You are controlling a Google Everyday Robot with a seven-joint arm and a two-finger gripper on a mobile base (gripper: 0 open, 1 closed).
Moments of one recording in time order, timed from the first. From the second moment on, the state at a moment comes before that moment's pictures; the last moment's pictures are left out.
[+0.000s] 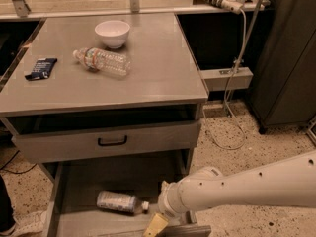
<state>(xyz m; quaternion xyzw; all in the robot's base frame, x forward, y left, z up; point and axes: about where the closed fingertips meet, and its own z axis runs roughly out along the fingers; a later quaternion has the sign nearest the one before) 0.411 0.006 0.486 -0.54 0.80 0.16 0.20</state>
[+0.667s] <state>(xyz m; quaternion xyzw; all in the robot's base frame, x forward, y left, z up) 0.427 0.040 0.460 -0.57 0.77 0.17 0.22</state>
